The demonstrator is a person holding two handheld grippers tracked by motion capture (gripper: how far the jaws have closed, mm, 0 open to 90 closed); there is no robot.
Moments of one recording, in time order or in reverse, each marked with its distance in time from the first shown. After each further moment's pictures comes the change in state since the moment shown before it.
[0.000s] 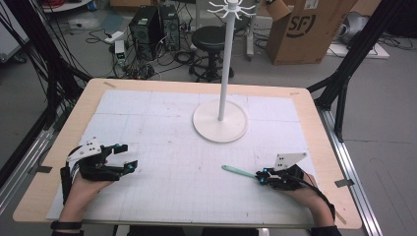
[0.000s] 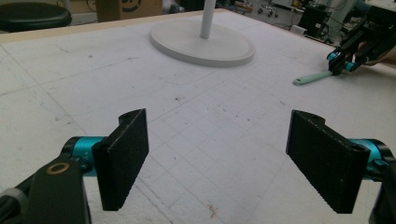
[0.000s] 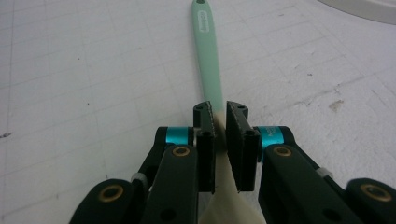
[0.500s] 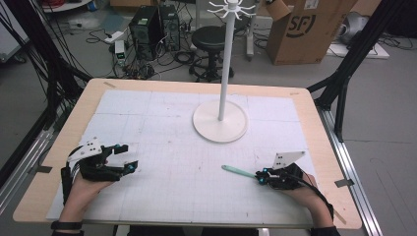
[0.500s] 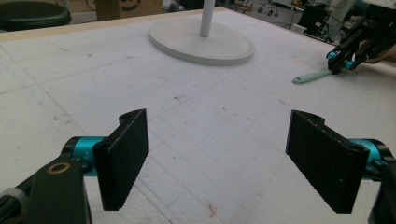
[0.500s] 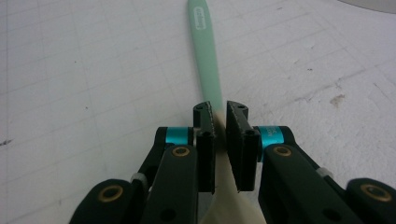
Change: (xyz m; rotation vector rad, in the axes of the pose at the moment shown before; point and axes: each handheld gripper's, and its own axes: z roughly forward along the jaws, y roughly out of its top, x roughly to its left) left arm -0.001 0.000 0.000 -0.001 -0.002 0.000; right arm -0.001 0.003 0.001 0.022 0.004 0.038
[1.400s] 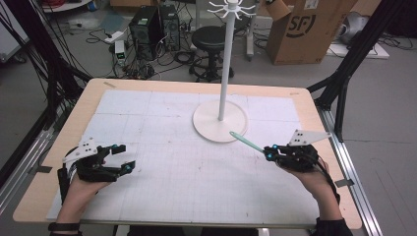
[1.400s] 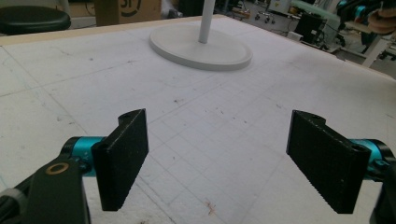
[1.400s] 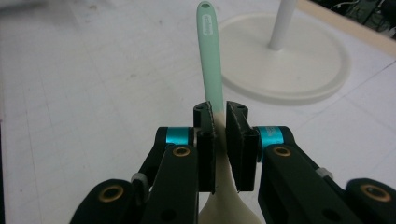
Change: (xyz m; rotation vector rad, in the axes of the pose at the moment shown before) left arm 0.002 -0.001 -0.007 -0.024 -0.008 -0.013; right arm -0.008 0.057 -0.064 -0.203 -0.139 0.088
